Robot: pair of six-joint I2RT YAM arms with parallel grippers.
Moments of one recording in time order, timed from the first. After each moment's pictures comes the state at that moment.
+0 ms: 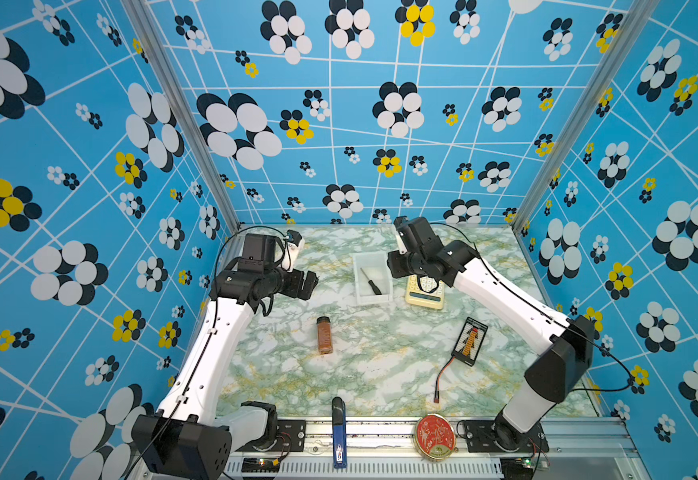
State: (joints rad) left arm -0.14 1.22 1.27 -0.87 0.23 0.13; right arm 0.67 1.66 1.61 -0.76 0.17 0.30
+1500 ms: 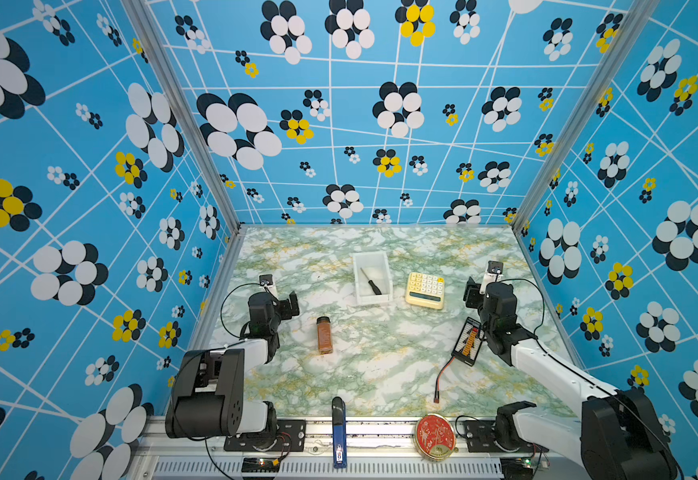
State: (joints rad) left arm 0.03 1.42 0.35 0.65 -0.02 -0.08; right arm 0.21 1.16 0.47 0.34 0.42 0.07
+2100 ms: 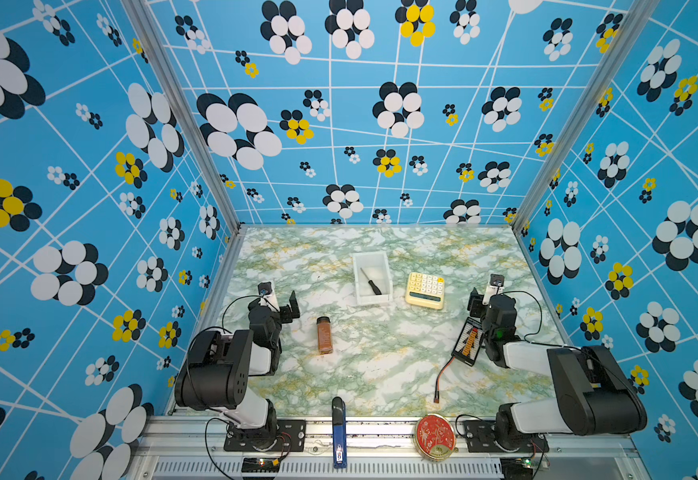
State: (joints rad) left arm 0.03 1.56 0.21 1.12 -0.01 -0.08; right arm 0.07 1.45 0.33 0.79 0.32 0.01
